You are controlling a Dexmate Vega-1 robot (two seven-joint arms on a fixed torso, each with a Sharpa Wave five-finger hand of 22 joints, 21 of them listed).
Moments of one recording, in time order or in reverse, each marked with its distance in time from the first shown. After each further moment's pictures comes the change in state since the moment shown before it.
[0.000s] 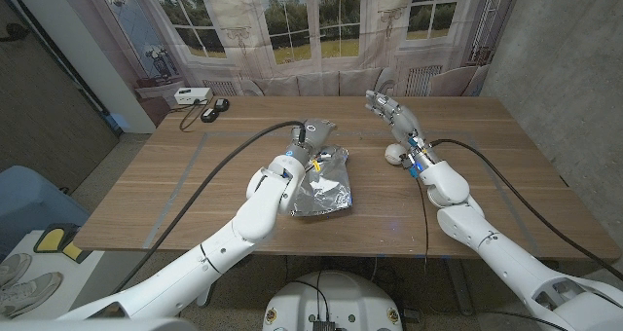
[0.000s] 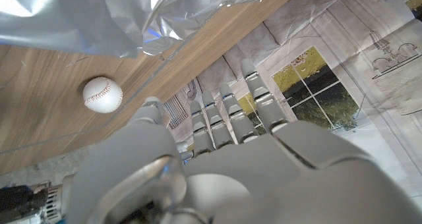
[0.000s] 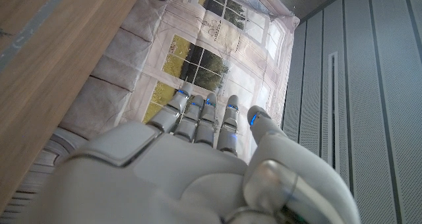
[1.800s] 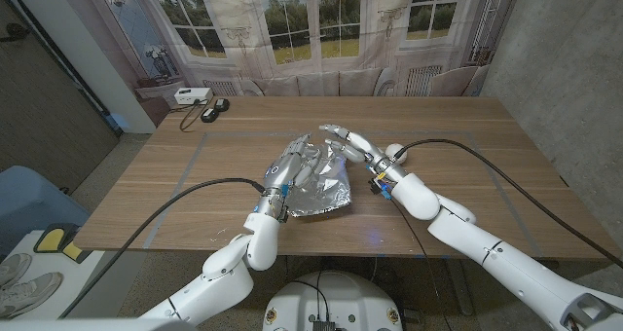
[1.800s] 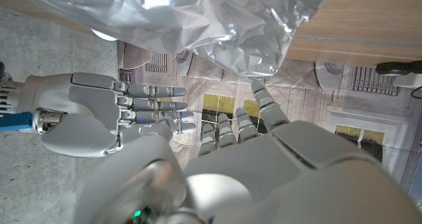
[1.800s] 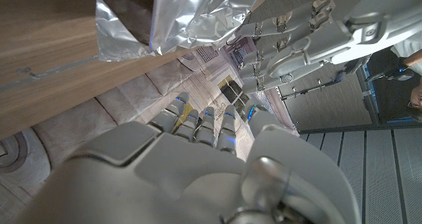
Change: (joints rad) left arm 0.244 0.070 -0.103 0.114 -0.780 -0.185 0.789; left_hand -0.232 0.047 0.104 0.125 0.016 -0.365 0.086 -0.046 -0.009 -0.327 0.104 -0.163 -0.065 -0.391 0.113 -0.031 -0.014 -0.263 0.034 -0.140 0.000; right arm -0.046 -0.139 -0.174 -0.351 -0.549 -0.414 -0.256; right_hand 0.117 0.013 0.014 -0.068 -0.007 -0.113 -0.052 -0.029 0.000 -0.189 -0.073 -0.053 0.000 -0.188 -0.002 -0.060 -0.009 -0.128 0.016 -0.053 -0.002
